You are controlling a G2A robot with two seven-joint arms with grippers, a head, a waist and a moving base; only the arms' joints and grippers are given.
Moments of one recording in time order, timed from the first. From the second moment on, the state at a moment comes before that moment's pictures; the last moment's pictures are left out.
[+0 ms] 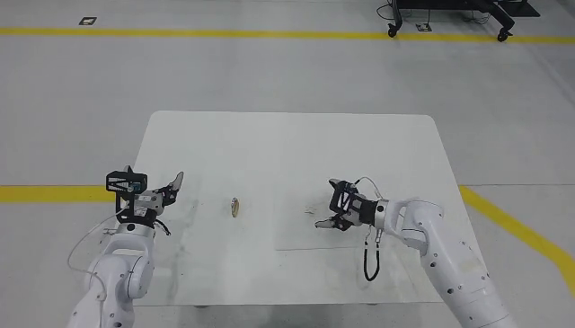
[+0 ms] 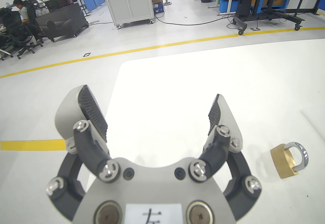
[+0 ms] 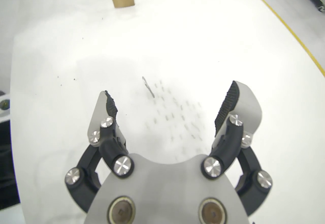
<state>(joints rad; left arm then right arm) 1.73 -1.15 -1.60 -1.80 1.33 0.00 0.00 -1.38 -1.14 1.23 -1.58 -1.38 -0.85 0.28</state>
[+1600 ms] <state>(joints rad) 1.73 -1.15 -1.60 -1.80 1.33 0.00 0.00 -1.31 -1.11 1.22 -1.48 -1.32 -1.01 -0.12</state>
